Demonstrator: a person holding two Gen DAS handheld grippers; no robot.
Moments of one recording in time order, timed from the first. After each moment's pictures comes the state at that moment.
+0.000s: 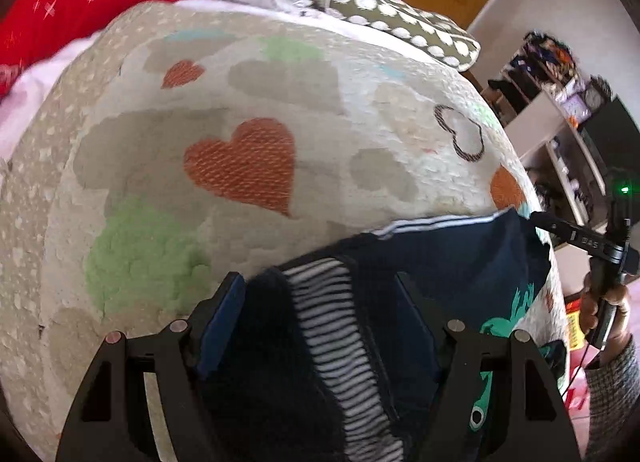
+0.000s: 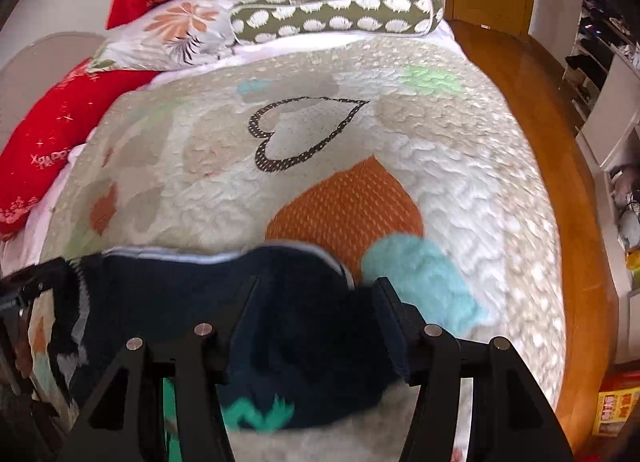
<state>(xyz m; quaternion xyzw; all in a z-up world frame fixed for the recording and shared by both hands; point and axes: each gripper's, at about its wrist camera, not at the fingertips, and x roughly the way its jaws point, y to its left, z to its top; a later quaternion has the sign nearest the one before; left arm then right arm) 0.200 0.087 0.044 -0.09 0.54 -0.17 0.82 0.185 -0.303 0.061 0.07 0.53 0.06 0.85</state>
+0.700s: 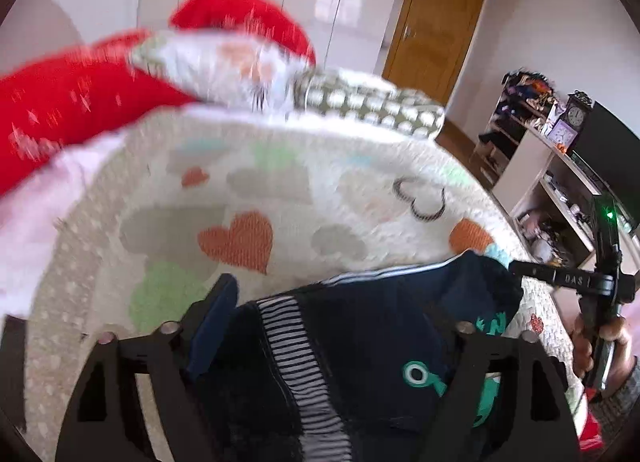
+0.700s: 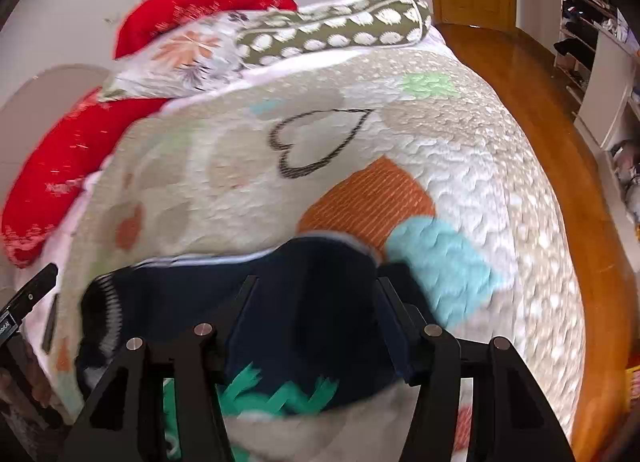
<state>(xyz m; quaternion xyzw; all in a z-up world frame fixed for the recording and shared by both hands) 0.112 0.054 0.132 -0.04 0.36 -0.14 0.92 0.137 -0.295 0.082 0.12 0.48 0.06 0.87</state>
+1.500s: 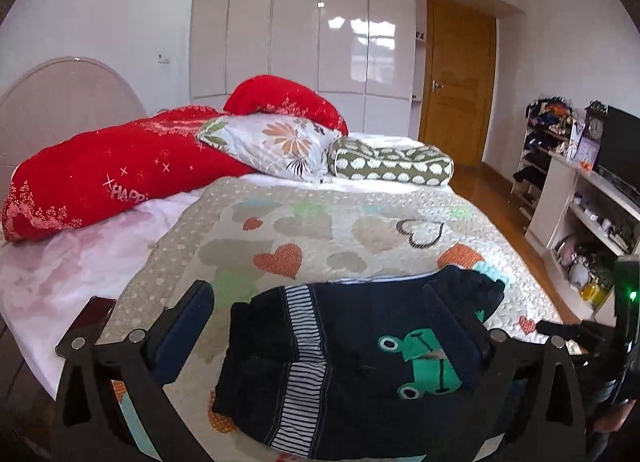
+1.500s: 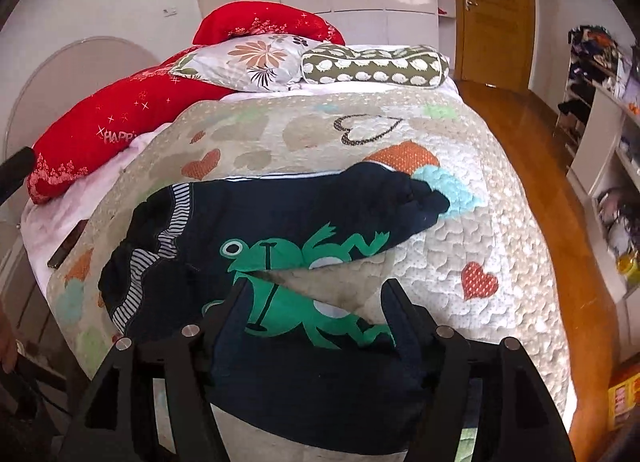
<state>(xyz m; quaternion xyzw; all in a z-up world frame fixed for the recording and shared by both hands) -0.026 0.027 0.193 -0.01 0.27 -0.04 0.96 -0.029 -0.233 0.111 0.04 0.41 0.08 0.91</state>
